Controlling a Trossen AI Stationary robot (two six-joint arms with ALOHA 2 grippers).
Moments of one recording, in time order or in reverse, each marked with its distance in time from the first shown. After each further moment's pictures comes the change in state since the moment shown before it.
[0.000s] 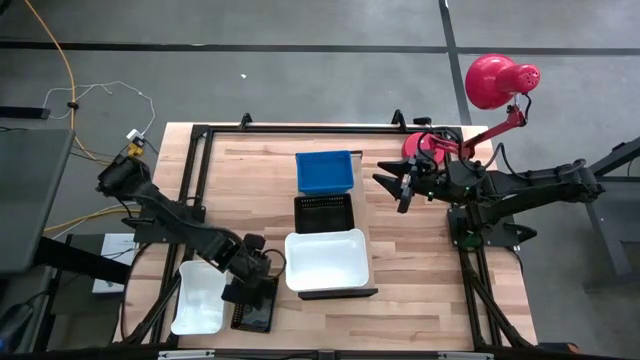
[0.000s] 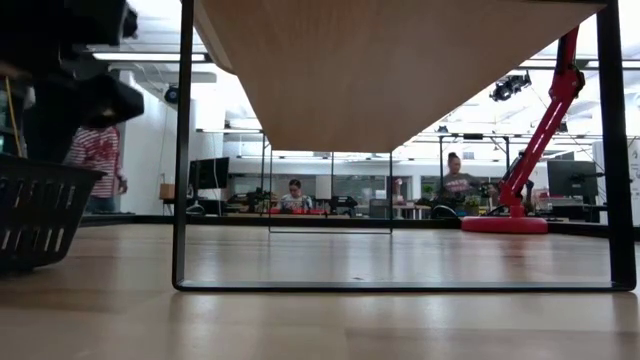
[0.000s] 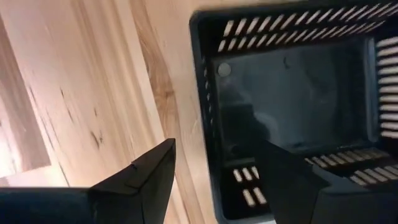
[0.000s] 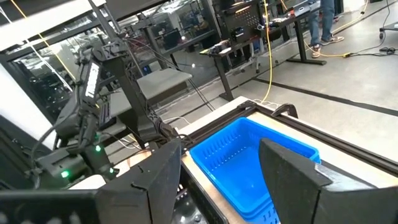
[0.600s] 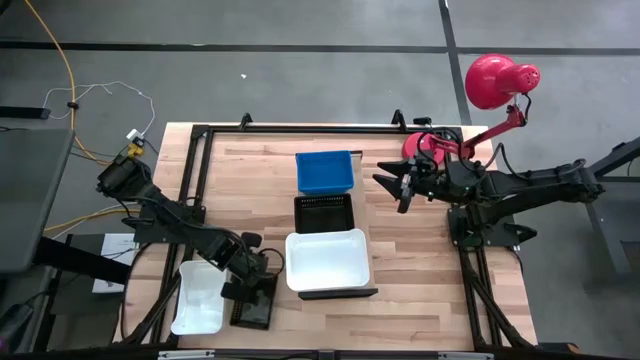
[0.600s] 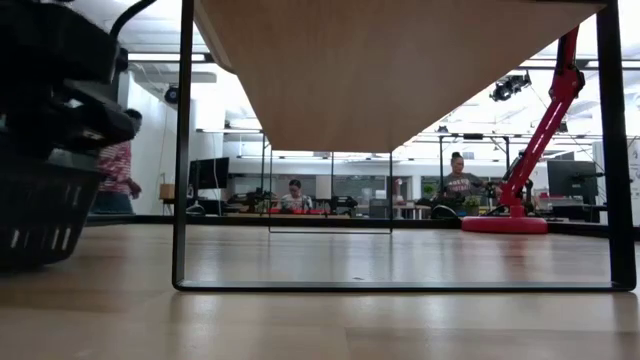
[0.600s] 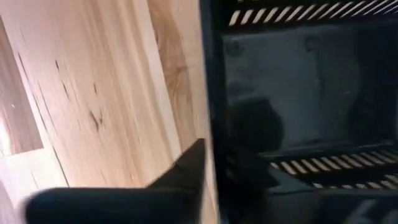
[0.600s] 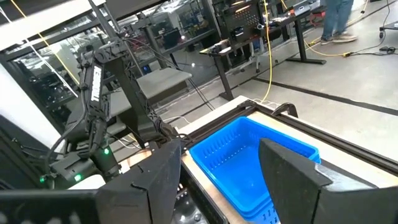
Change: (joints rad) left arm 0.003 -0.001 -0.086 0.056 -0.015 -0.021; right arm 0.000 0.000 0.000 -0.003 -0.001 0.002
